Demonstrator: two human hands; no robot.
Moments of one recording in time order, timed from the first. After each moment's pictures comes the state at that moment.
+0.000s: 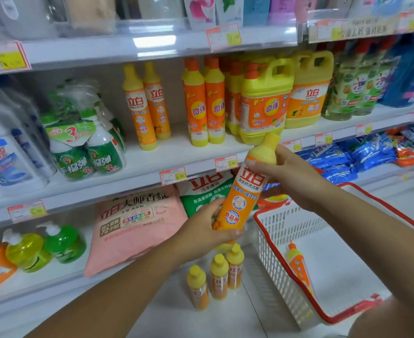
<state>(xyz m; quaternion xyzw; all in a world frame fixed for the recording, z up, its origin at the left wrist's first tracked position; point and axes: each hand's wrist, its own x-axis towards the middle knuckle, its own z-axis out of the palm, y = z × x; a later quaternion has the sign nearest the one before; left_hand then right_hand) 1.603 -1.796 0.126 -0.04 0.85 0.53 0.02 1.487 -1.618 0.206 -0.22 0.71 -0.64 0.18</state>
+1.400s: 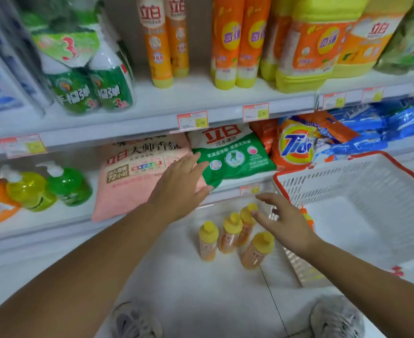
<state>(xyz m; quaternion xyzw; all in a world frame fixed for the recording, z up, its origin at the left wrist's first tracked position) 1.610 -1.887 0.055 -0.04 0.99 0.10 -0.09 1.544 -1.632 0.026 -0.22 0.88 -0.39 0.15</state>
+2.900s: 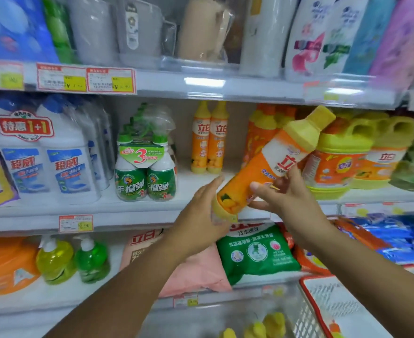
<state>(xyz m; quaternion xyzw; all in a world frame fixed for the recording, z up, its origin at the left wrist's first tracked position) 1.589 -1.936 0.170 -0.07 0.88 0.41 -0.22 1.500 -1.766 0.227 -0.33 0.63 -0.69 0.12</state>
